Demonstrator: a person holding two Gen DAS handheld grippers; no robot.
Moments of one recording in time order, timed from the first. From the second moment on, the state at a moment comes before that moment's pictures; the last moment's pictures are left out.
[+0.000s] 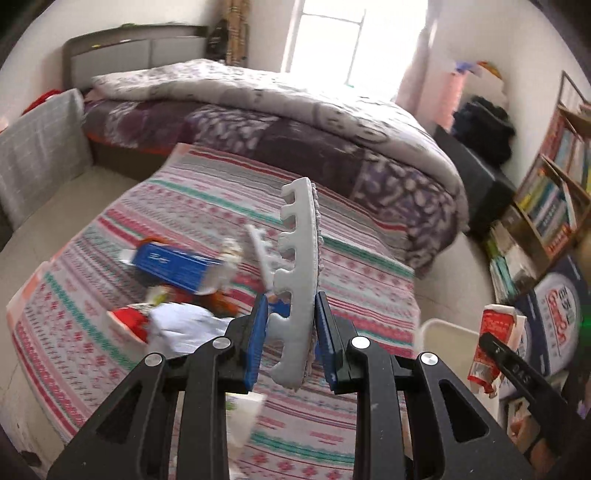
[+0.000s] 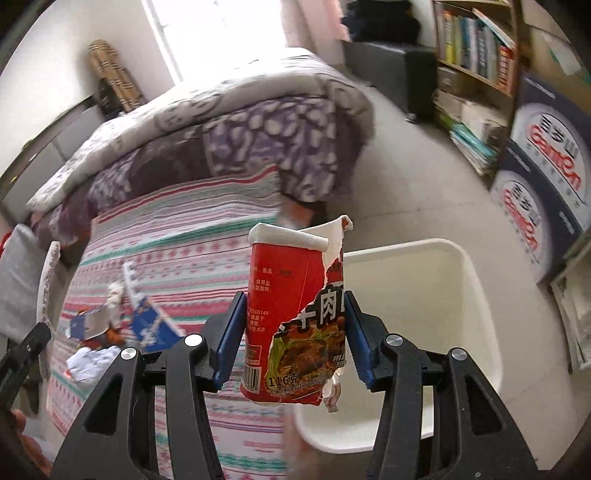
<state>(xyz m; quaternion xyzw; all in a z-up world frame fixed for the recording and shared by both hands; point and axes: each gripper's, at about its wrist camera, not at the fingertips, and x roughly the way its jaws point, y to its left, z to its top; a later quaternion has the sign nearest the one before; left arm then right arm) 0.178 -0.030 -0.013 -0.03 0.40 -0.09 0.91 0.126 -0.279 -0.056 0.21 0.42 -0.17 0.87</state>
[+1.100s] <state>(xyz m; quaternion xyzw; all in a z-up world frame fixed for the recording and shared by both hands) 0.122 -0.242 -0.076 0.06 0.48 -0.30 0.82 0.050 -0.422 -0.052 0.28 0.37 -0.33 0.82</state>
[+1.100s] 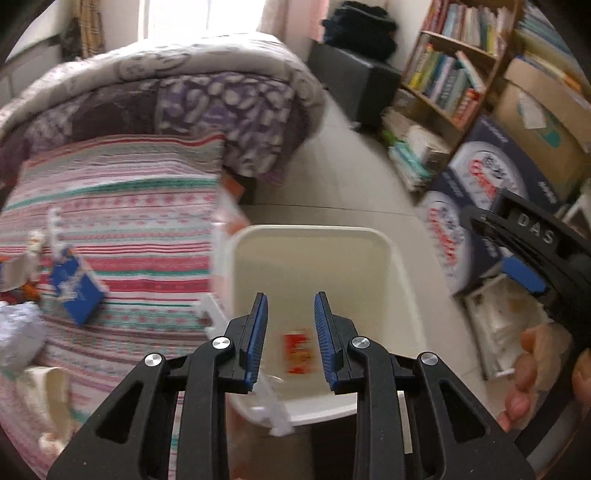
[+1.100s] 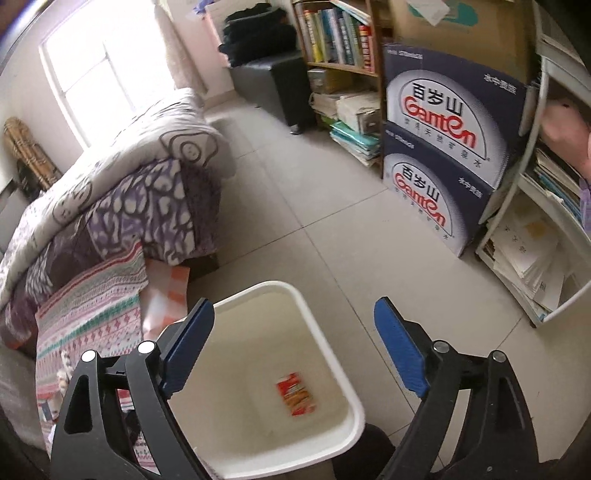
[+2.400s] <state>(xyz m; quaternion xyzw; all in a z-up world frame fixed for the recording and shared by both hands) 0.086 -0.057 -0.109 0.01 0.55 0.01 0.84 0.099 -0.286 -0.057 0.19 0.44 -0.17 0.86</state>
